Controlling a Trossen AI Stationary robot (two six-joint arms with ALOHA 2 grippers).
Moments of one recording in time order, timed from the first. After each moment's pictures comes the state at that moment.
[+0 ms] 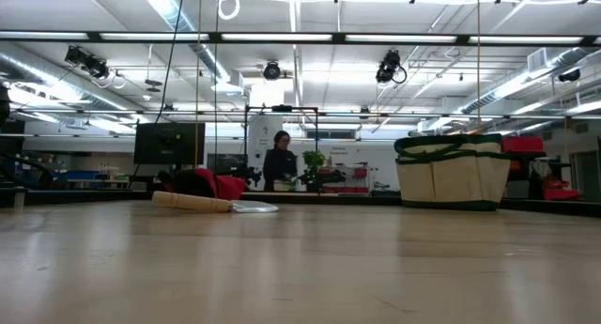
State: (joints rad) left arm 0.05 1.33 1.04 0.29 0.13 0.09; right arm 0.17 1.11 1.28 -0.35 0.56 0.12
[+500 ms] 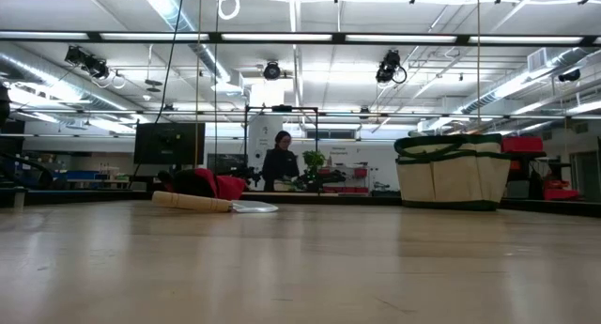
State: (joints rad) left arm 0.05 1.33 1.04 0.29 0.13 0.09; right arm 0.17 1.11 1.28 -0.34 0.56 0.12
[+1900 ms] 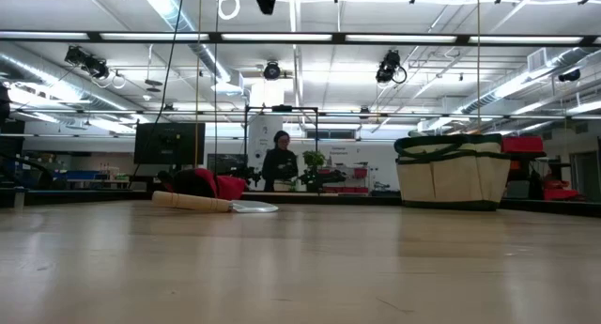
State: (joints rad) left arm 0.06 1.33 1.04 0.18 0.13 0.03; right arm 0.17 1.11 1.28 -0.34 0.56 0.12
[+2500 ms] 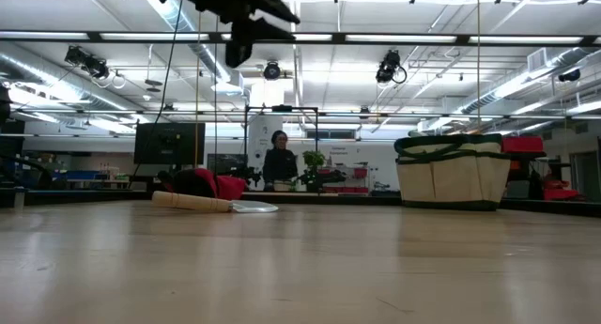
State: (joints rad) left arm 0.16 1.33 1.04 -0.13 0.18 -0.58; right arm 0.17 1.11 1.28 -0.34 0.56 0.12
